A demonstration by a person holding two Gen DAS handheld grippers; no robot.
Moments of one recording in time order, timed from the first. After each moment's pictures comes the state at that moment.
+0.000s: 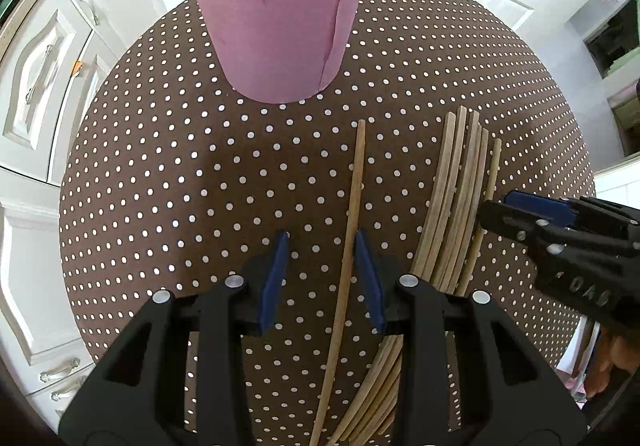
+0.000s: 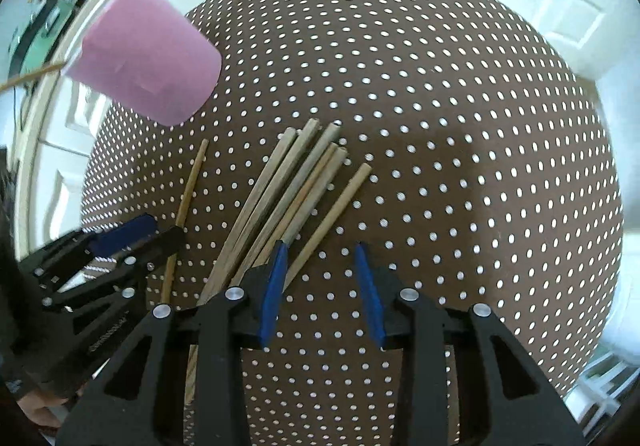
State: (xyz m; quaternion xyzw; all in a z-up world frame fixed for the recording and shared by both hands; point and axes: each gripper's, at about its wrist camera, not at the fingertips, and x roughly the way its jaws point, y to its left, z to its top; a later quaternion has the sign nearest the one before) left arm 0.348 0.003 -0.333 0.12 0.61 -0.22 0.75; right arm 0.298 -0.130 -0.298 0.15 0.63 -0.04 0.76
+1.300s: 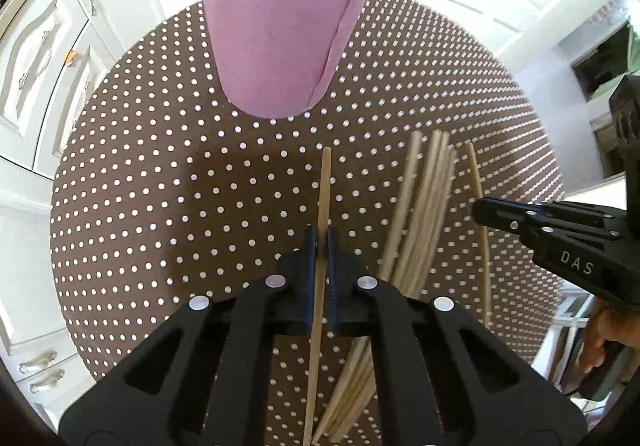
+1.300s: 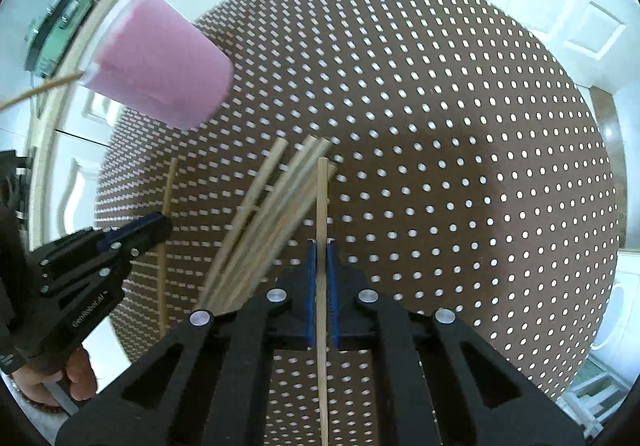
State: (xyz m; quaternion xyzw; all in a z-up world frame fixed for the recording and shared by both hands) left arm 0.347 -0.006 -0.311 0.06 0.61 -0.24 0.76; right arm 0.304 -0.155 -0.283 0.17 0.63 0.02 0.76
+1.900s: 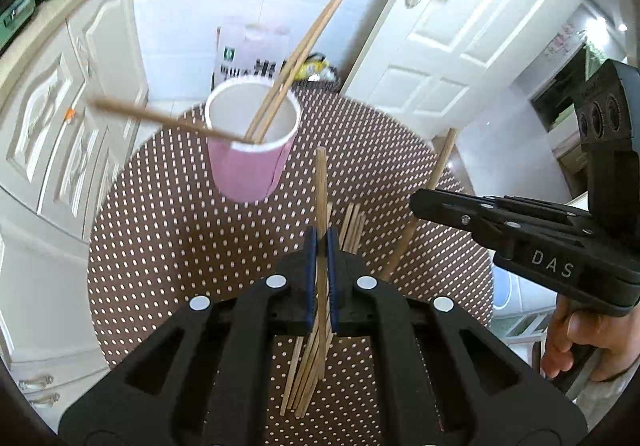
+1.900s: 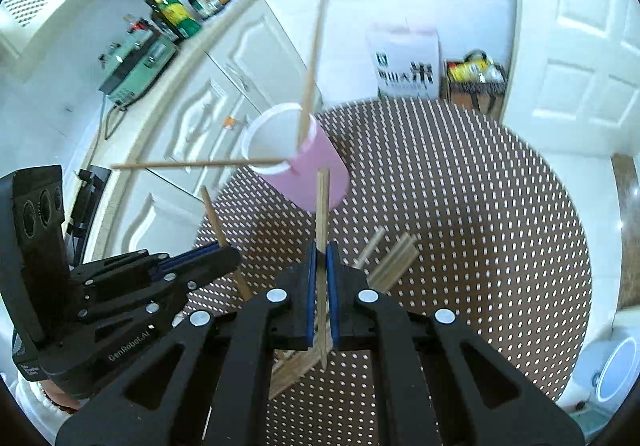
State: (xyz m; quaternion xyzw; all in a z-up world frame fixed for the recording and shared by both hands) left arm 0.325 0.026 -0.184 0.01 0.51 -0.30 0.81; right arm 0.294 -0.124 -0.153 0.17 0.50 0.08 0.84
